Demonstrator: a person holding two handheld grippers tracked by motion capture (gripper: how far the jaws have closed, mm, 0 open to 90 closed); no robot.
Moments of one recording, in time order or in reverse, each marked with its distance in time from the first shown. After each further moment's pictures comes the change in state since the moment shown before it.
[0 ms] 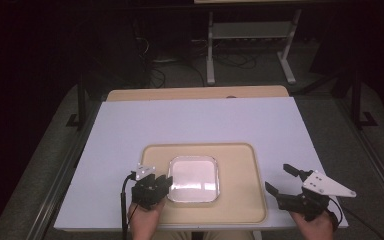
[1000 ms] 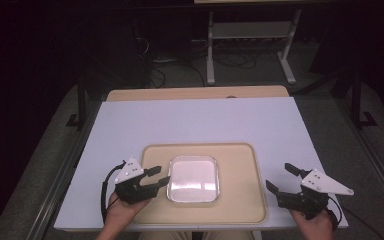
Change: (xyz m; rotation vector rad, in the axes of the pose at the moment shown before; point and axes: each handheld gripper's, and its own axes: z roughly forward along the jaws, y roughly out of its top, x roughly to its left) left arm 0.036 0.019 -0.031 -0.115 -0.283 0.402; right arm -0.003 -0.002 0.004 0.032 -0.043 0.004
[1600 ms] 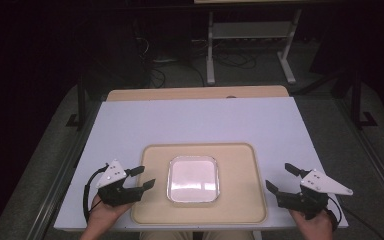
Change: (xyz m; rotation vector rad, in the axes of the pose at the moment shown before) left arm 0.022 -0.017 -0.026 -0.013 0.024 0.010; right arm 0.000 0.000 0.001 0.007 -0.009 -0.005
